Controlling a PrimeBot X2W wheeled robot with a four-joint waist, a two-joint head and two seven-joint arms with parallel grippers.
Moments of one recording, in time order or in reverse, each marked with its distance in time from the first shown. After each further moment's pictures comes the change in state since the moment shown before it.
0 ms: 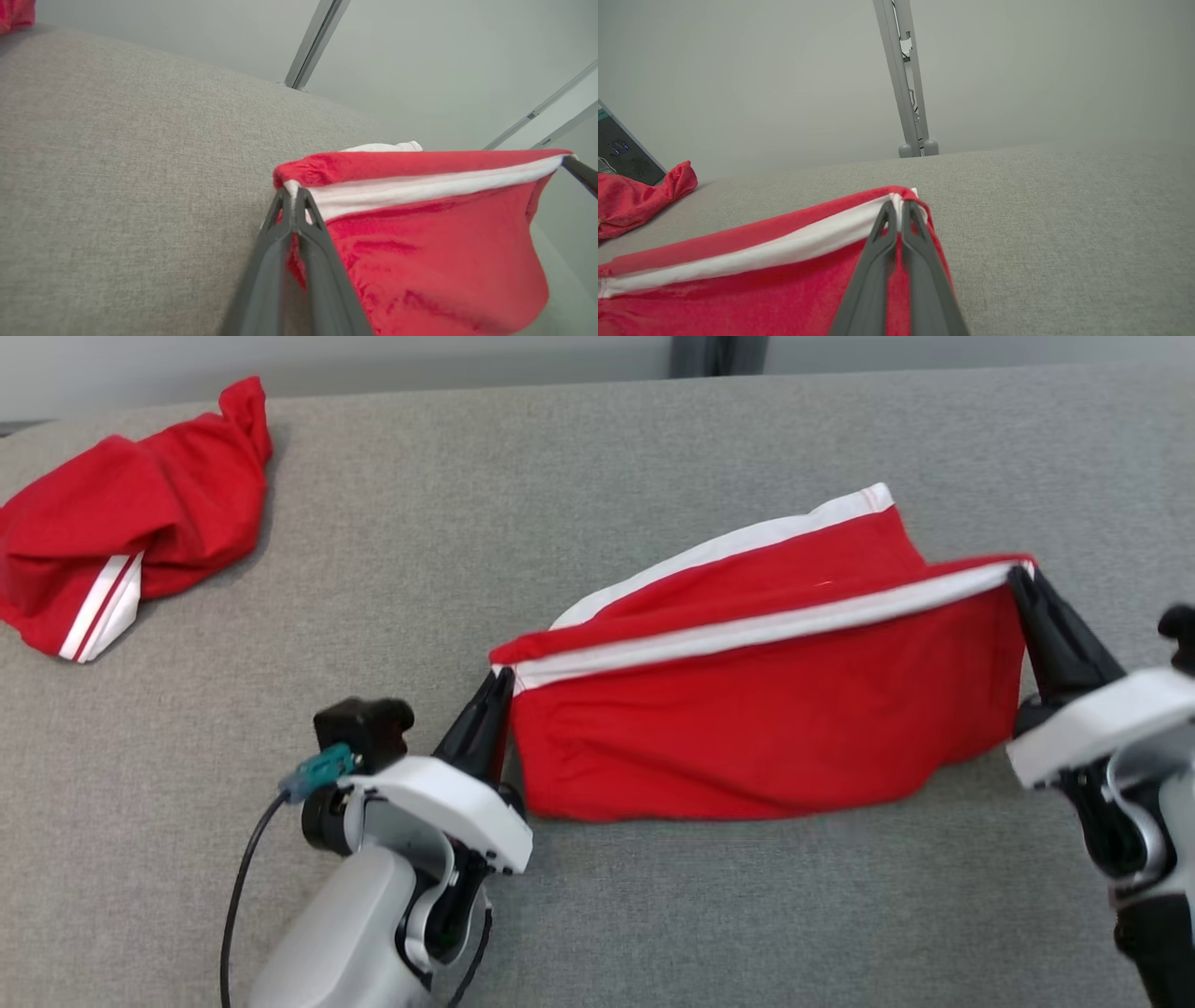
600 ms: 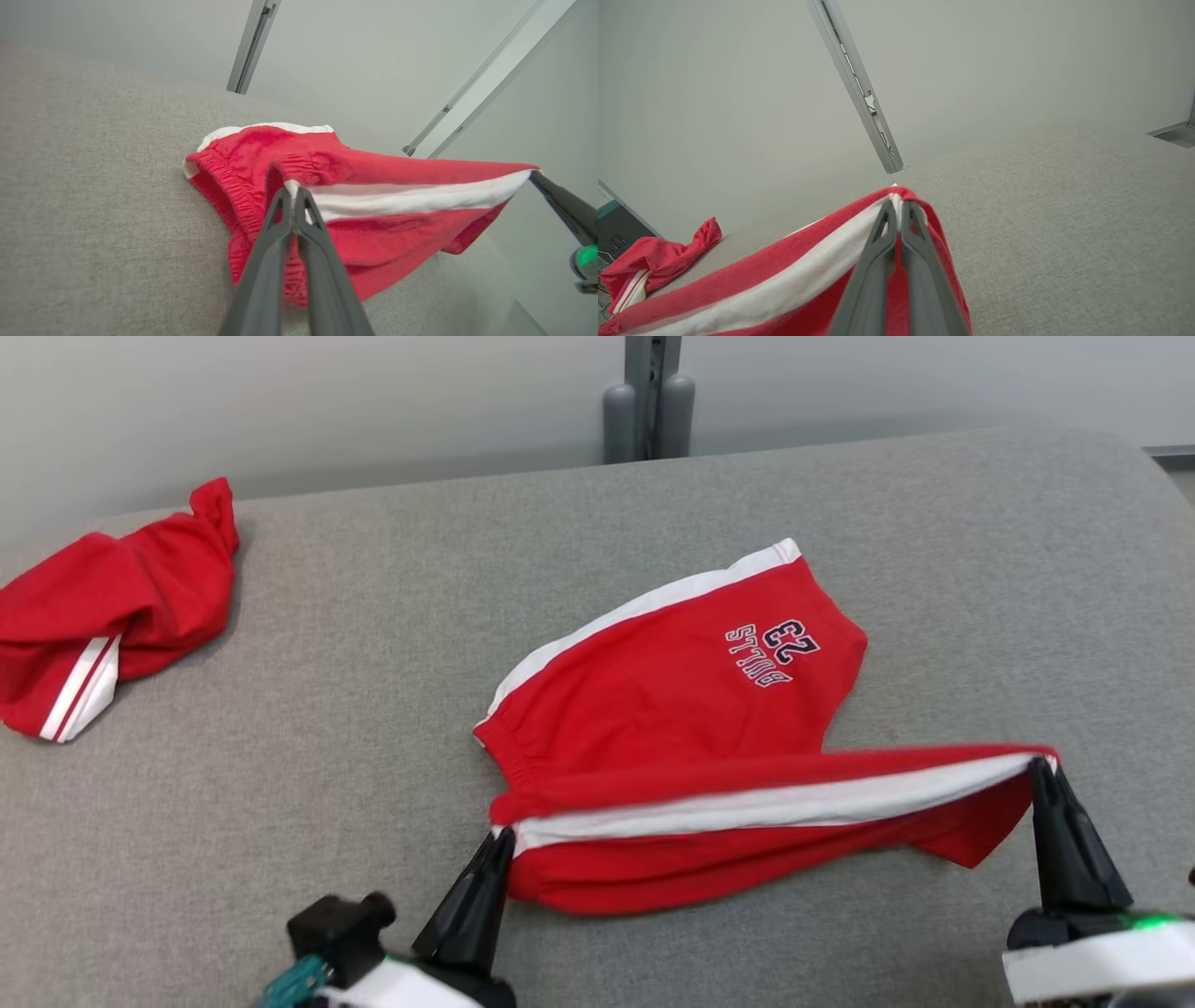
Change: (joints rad) left arm 0.383 0.113 -0.029 -0.347 0.034 -0.007 -0.083; right arm 0.476 0.205 -0.163 -0.352 -0.036 0.000 -0.098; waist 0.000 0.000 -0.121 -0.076
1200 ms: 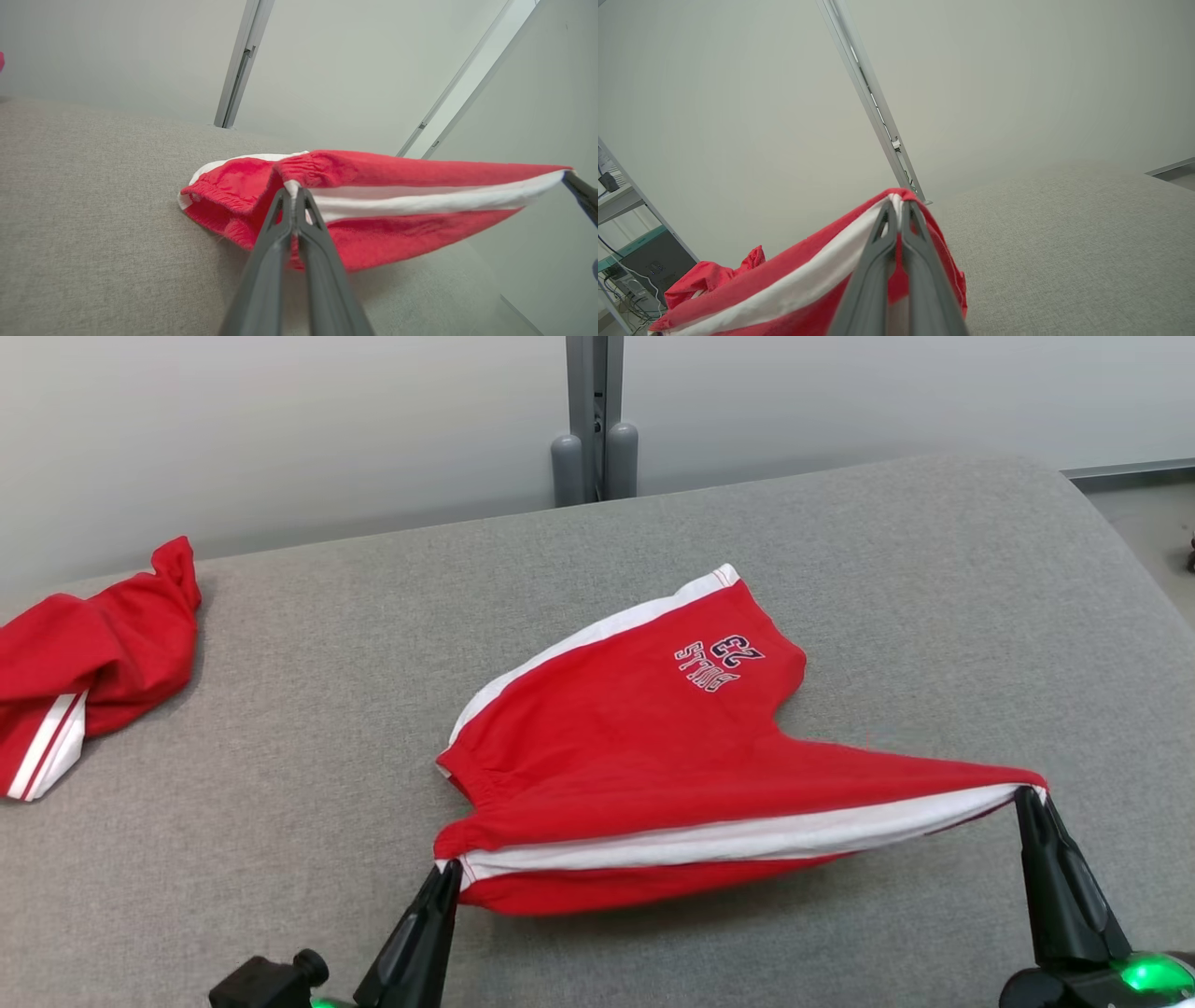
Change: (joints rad) left arm 0.125 0.079 0.057 -0.143 -0.002 -0.002 -0.046; right arm 0.134 0.006 0.060 -0.224 0.019 0.000 -0.012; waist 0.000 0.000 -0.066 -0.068
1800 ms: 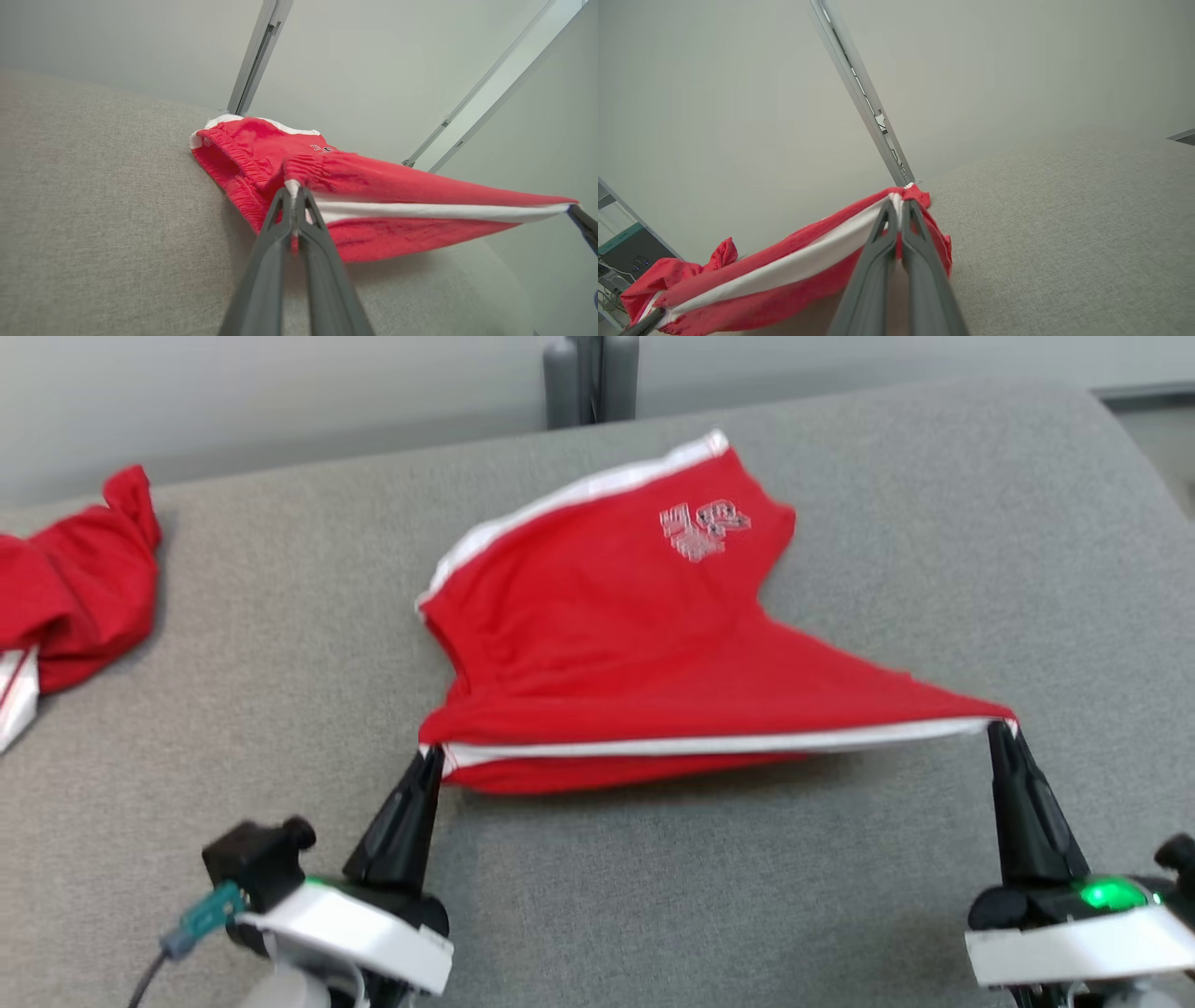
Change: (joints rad) left arm -0.296 -0.008 -0.031 0.265 -0.114 -0.044 -0.006; right arm -0.228 -0.048 0.067 0.279 0.065 0.000 -0.117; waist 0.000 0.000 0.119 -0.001
